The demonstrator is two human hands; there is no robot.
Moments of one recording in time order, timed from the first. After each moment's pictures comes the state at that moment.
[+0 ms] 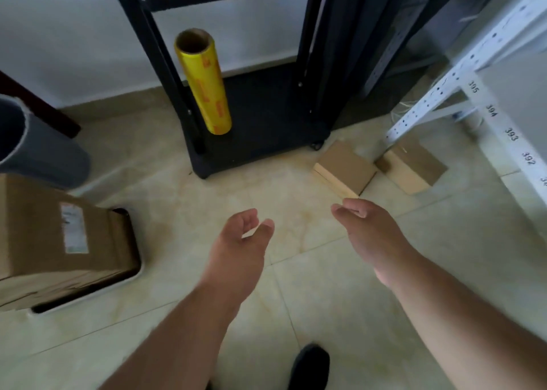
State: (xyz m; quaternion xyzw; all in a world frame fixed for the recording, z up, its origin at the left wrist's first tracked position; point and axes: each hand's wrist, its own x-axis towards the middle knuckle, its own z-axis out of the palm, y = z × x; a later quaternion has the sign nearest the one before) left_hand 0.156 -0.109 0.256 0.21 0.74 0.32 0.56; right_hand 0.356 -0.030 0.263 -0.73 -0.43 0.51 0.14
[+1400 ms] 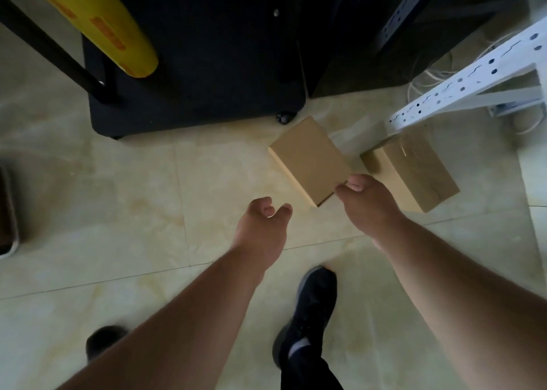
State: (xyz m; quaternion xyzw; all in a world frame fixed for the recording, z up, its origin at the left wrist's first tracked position) left_hand 0.376 0.099 0.049 0.09 0.77 0.23 0.59; right_hand 0.540 0.208 0.034 -0.73 -0.51 0.46 -0.06
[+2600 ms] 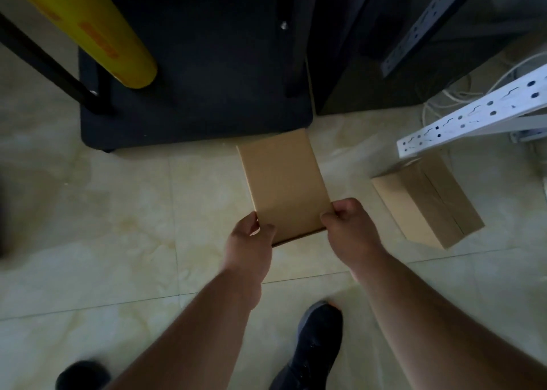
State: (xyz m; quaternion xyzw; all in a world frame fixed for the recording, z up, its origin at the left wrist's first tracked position) left_hand 0.371 0.118 -0.017 -0.05 0.77 0.32 0.55; right_hand 0.513 0.208 -0.016 -0.72 -0.50 0.48 0.00
